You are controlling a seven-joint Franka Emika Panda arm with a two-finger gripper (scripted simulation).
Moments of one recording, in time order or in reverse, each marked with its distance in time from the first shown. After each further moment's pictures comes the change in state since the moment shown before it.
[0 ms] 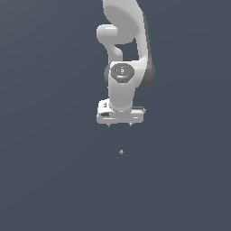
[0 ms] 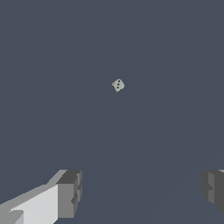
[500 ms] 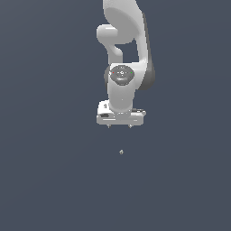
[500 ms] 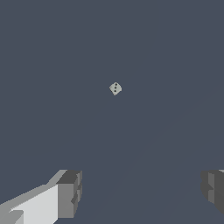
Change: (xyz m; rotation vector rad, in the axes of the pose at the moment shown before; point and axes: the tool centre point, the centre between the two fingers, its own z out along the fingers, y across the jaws) arm 0.005 0.000 0.004 0.002 0.002 0.057
